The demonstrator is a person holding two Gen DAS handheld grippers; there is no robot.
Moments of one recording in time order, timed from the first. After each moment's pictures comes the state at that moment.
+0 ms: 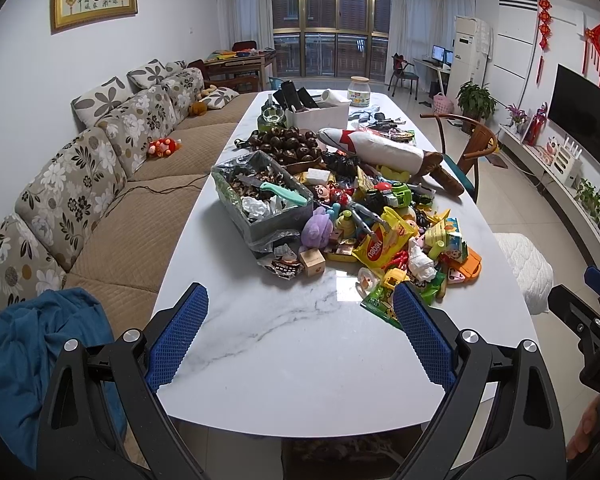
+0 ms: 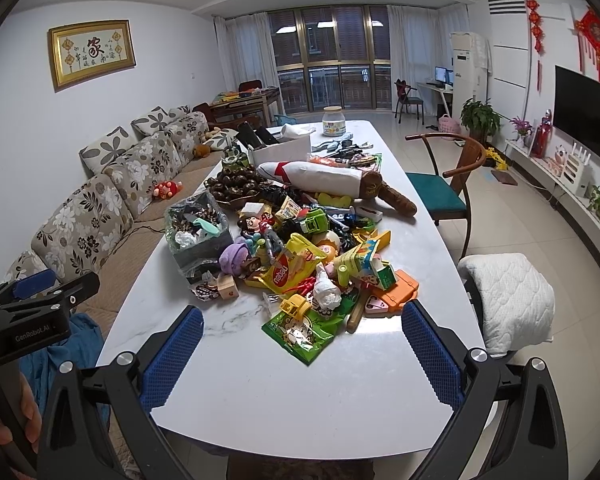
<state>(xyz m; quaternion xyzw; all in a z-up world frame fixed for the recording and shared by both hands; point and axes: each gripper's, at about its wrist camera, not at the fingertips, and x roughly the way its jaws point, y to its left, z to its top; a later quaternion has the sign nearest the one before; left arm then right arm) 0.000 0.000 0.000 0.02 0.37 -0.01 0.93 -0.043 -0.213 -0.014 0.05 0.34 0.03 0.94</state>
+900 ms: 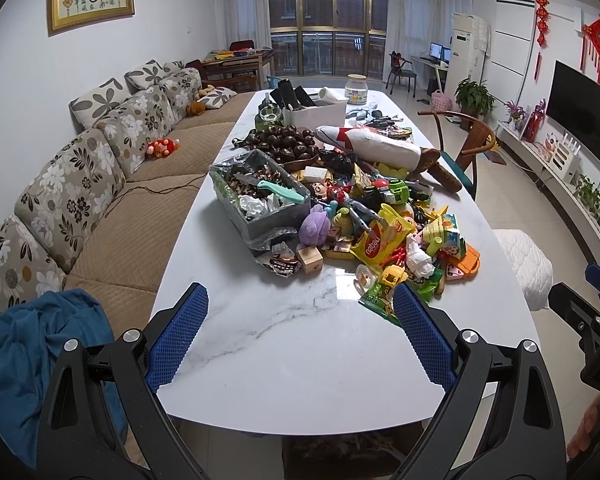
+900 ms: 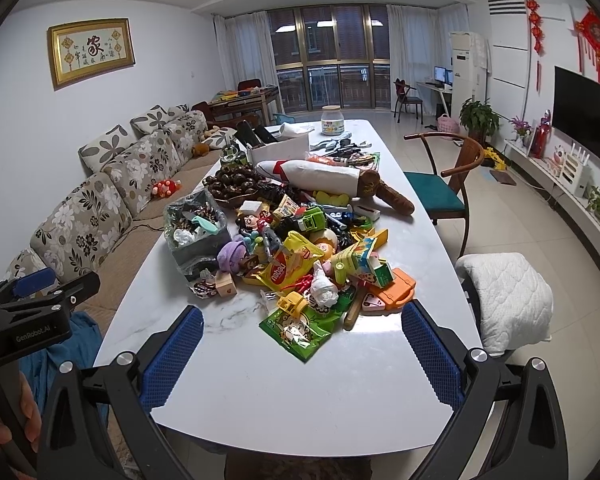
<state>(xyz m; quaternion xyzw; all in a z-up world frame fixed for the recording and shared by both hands) -0.005 -0.001 -0.002 0.02 0.38 -0.01 0.93 -0.046 -0.216 -0.015 0.05 0.34 0.03 0.94</state>
